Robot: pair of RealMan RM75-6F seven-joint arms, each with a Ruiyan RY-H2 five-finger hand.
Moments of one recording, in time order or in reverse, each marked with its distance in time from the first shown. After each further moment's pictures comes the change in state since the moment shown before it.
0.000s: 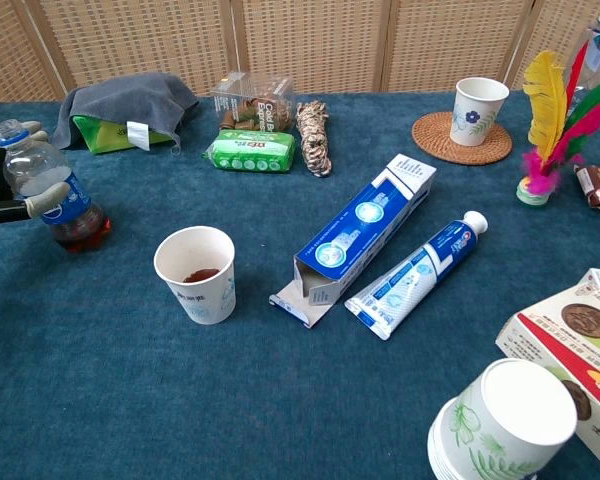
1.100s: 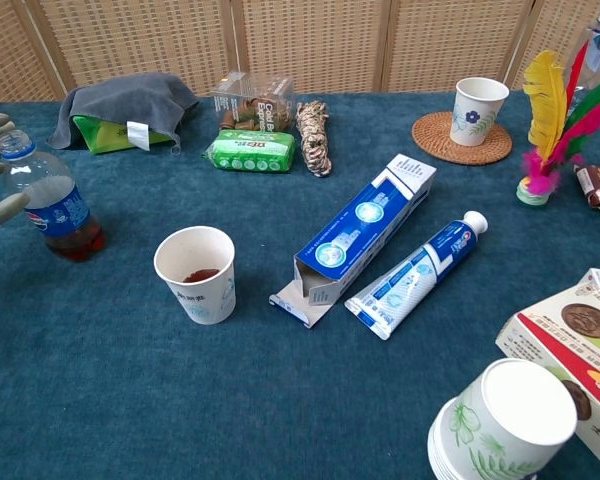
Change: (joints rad) left arm 0.075 0.154 0.091 -0.135 0.089 0.096 0.096; right arm -0.001 0.010 -0.009 -0.016 -0.018 0.006 0.007
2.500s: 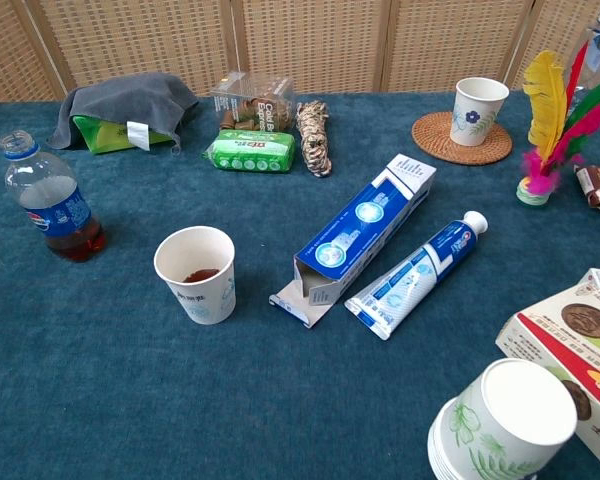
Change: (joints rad) left arm 0.178 0.455 0.100 -0.424 0.063 0.229 0.566; right arm -0.005 0.022 -0.003 -0.029 -0.018 0.022 0.003
